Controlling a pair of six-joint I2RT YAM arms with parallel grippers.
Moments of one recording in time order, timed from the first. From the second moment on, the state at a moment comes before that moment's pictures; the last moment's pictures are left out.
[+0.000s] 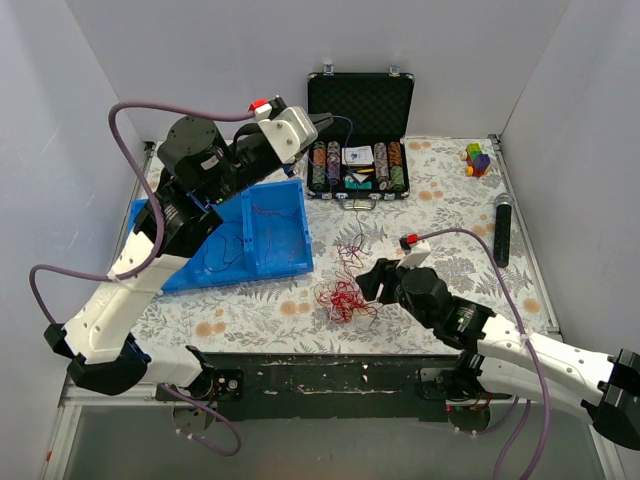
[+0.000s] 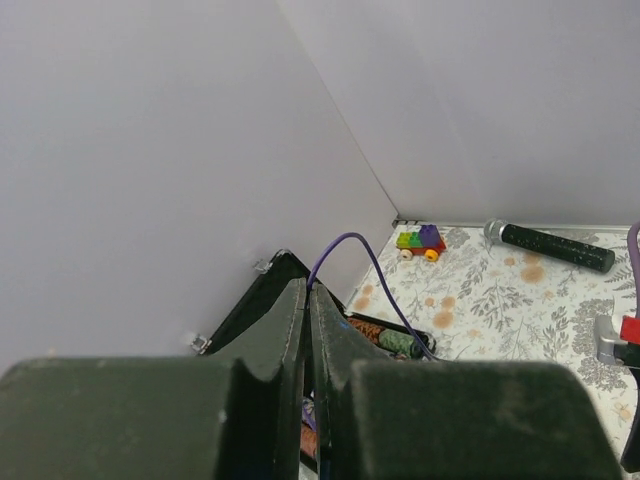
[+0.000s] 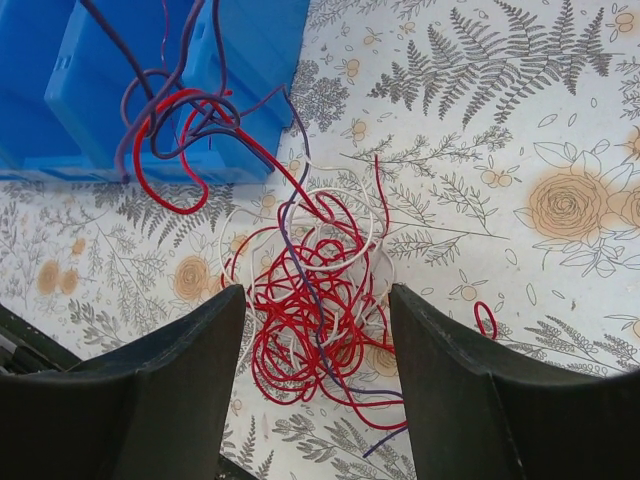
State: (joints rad) left arm -0.79 1.33 1.83 -0.30 0.23 0.48; right arm 0.99 0.79 0.44 -0.05 0.38 0.66
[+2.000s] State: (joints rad) left arm -0.81 1.46 2.18 0.43 0.07 1.44; right arm 0.99 1.21 0.32 0.25 0.31 0.71
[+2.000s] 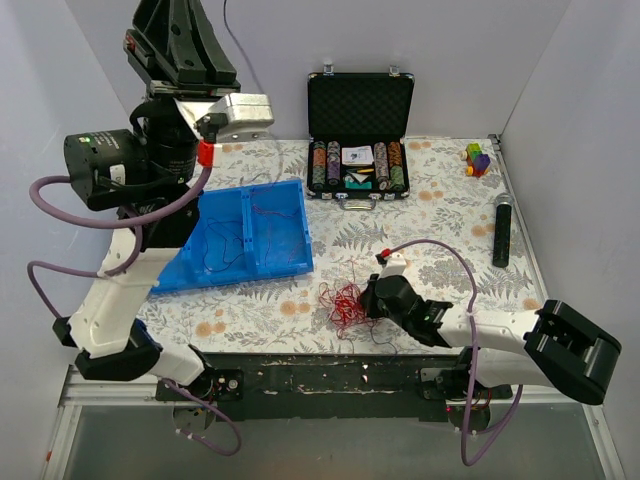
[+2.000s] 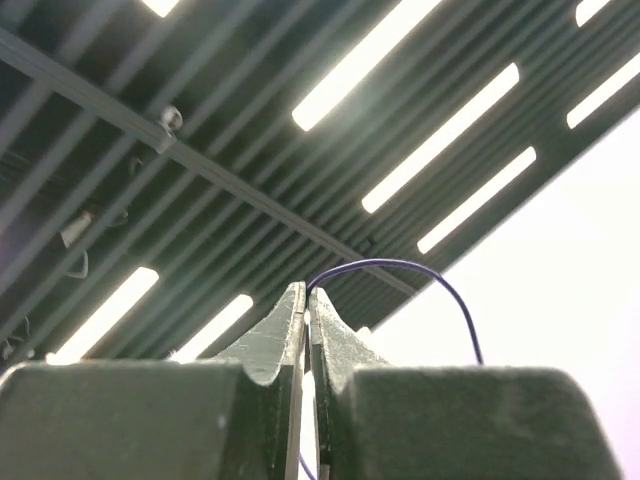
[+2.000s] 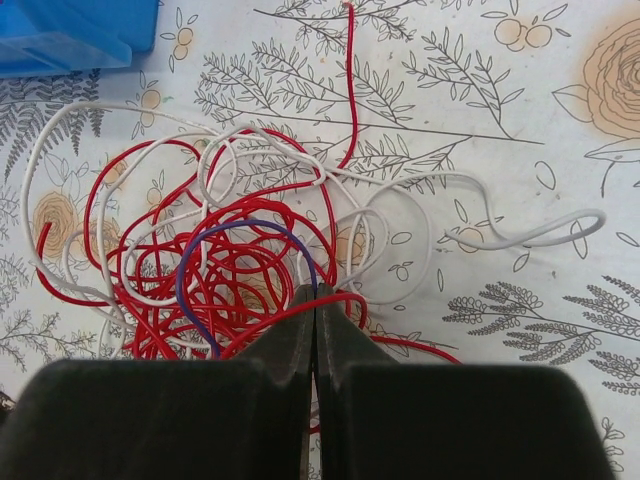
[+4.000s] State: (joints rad) left arm -0.15 0.97 1.22 -0.20 -0.22 0.46; right arm 0.99 1.09 0.26 0.22 0.30 0.74
